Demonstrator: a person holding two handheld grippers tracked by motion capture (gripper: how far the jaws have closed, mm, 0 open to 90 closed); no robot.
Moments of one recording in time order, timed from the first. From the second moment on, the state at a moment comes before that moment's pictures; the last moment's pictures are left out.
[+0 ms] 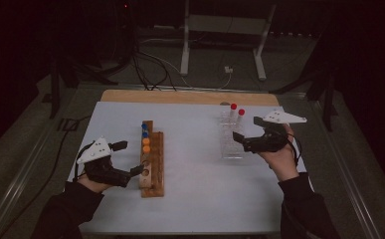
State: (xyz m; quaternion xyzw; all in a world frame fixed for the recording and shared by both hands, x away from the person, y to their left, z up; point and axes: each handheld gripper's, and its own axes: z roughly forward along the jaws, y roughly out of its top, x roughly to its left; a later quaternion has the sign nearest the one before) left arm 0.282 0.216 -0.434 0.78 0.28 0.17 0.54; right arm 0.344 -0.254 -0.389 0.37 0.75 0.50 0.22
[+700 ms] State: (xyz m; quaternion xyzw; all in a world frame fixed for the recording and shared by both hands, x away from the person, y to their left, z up) left arm 0.281 0.225 -0.435 0.77 0.29 0.17 0.55; right arm 0.426 -0.275 -0.461 0.47 0.74 0.42 0.24
